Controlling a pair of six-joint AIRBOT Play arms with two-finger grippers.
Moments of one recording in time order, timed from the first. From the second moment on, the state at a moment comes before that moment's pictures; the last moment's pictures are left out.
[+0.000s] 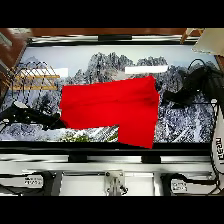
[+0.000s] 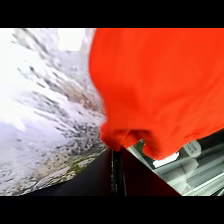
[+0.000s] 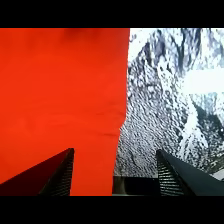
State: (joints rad) left arm 0.28 -1.53 0.90 0.90 -1.24 -1.23; right arm -0.10 -1.50 1.35 1.80 -1.41 -1.55
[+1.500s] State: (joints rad) left arm 0.34 -1.16 1.55 0.85 -1.28 -1.17; right arm -0.10 -1.22 1.58 2.10 -1.06 -1.82
